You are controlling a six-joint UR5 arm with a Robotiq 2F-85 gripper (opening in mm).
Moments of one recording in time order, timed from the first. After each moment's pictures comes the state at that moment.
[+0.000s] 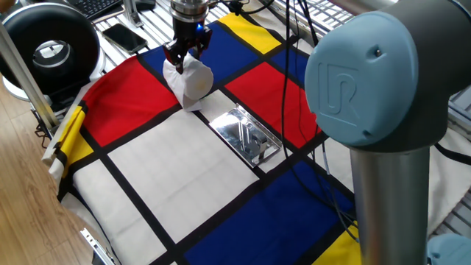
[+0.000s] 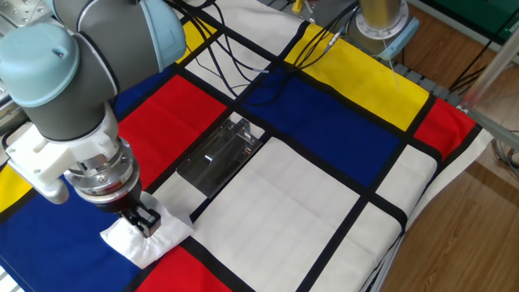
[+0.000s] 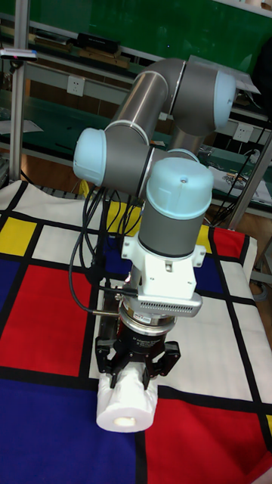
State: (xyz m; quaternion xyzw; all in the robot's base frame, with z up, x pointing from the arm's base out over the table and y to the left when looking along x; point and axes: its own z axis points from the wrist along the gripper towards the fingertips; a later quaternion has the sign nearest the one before) arm 0.739 0.034 0.080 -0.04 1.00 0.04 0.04
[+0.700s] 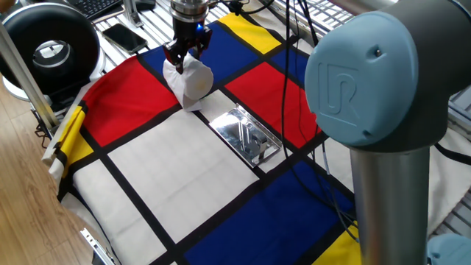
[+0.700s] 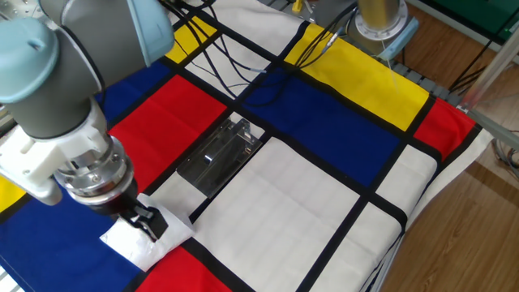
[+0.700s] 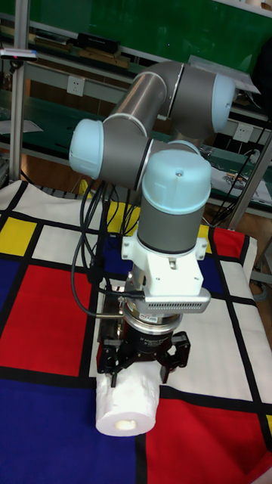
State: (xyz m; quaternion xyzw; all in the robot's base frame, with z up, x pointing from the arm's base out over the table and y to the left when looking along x) arm 0.737 0.040 0.098 -0.08 0.99 0.06 0.03
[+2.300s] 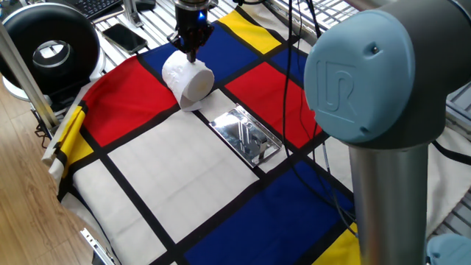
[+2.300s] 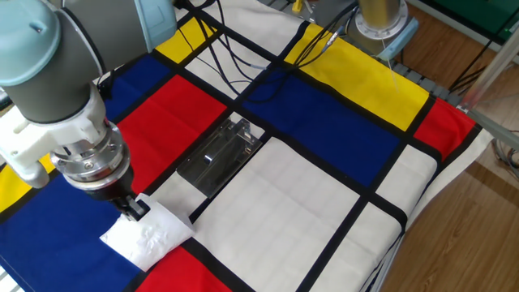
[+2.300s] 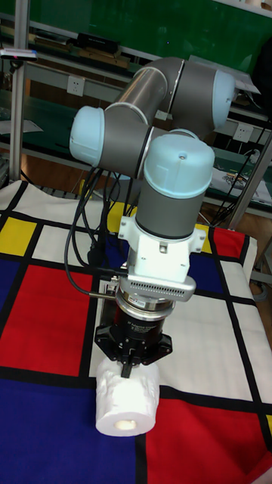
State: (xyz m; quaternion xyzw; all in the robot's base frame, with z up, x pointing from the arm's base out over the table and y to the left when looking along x) arm 0.728 0.021 0.104 0.02 1.00 0.03 0.03
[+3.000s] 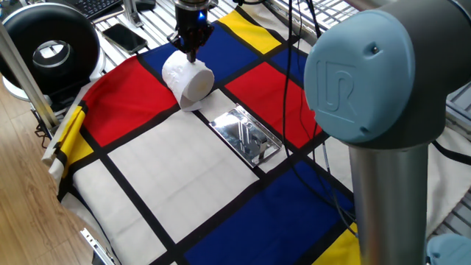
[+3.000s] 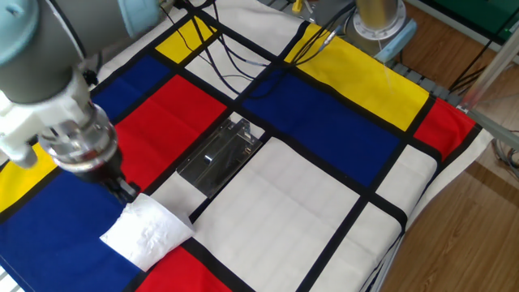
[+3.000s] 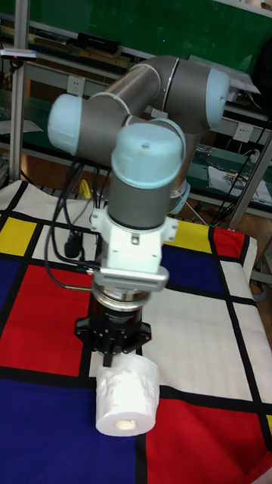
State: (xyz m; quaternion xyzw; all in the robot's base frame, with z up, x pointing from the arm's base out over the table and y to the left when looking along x) arm 0.714 -0.020 0.107 -0.02 1.00 0.04 0.01
